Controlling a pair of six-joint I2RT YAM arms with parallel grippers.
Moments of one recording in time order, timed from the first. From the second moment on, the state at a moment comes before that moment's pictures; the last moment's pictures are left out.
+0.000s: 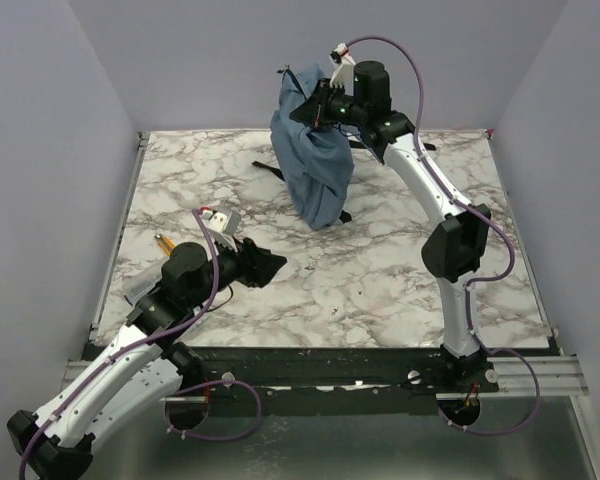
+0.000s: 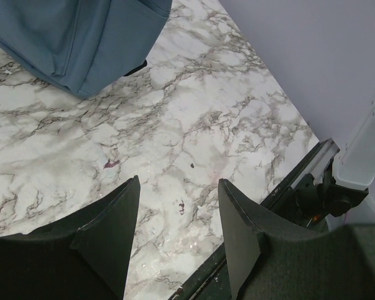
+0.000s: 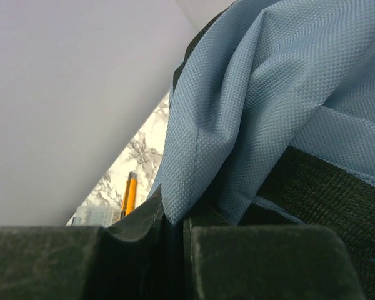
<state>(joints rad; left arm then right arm) -0.66 0.61 0.61 -0.17 0.16 -0.49 0.45 2.18 2.27 -0.28 -0.49 0.43</state>
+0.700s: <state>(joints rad) -0.51 0.64 0.61 -0.23 0.09 -0.65 0.44 2.09 2.15 -0.10 -0.62 0.79</state>
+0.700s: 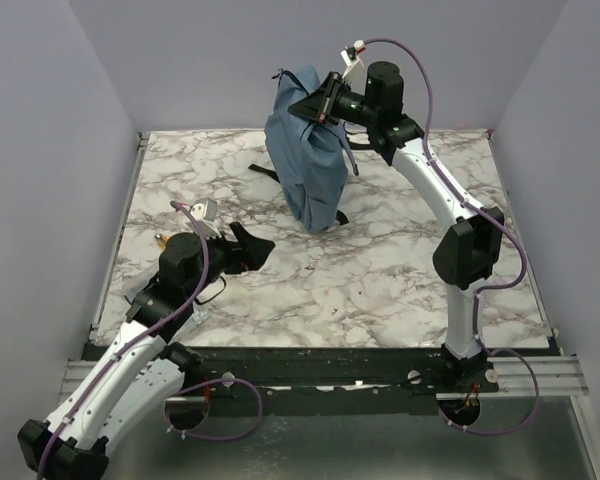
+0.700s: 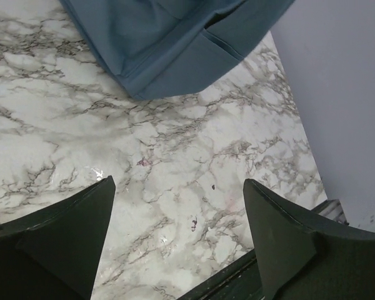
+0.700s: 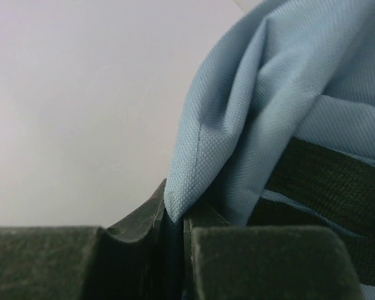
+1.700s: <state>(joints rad) -0.19 1.77 1.10 0.48 0.52 -1.20 0.47 2.01 1.96 -0.02 -0.61 0.73</state>
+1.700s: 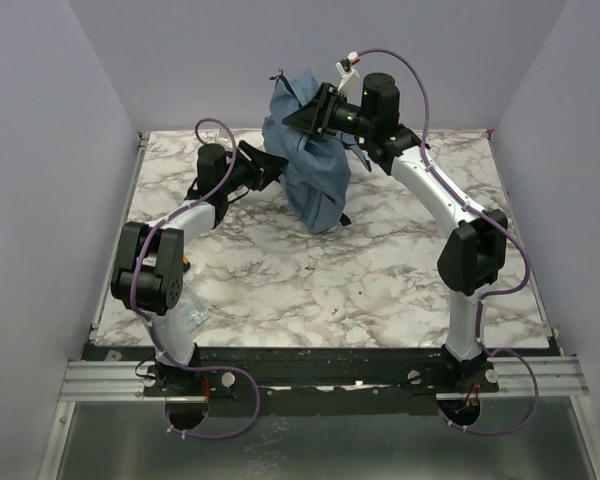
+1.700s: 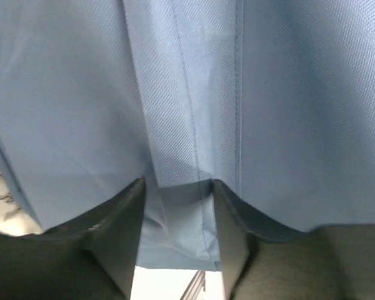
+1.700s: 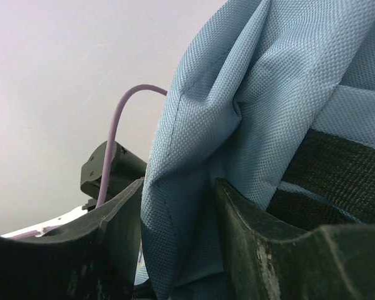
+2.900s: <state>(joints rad) -0.08 1.85 1.33 0.10 0.82 -0.94 0.38 1.59 1.18 0.23 -0.51 0.59</state>
